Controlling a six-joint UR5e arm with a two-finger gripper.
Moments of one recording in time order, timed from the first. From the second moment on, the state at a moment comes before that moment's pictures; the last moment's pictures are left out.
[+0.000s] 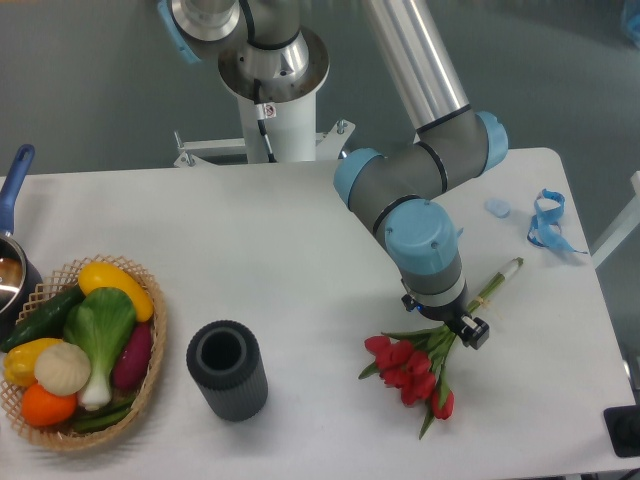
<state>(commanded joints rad) 2.54 -2.07 -1.55 -0.83 1.76 1.38</state>
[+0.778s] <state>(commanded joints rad) 2.85 -1.82 -1.49 -1.12 1.37 1.64</state>
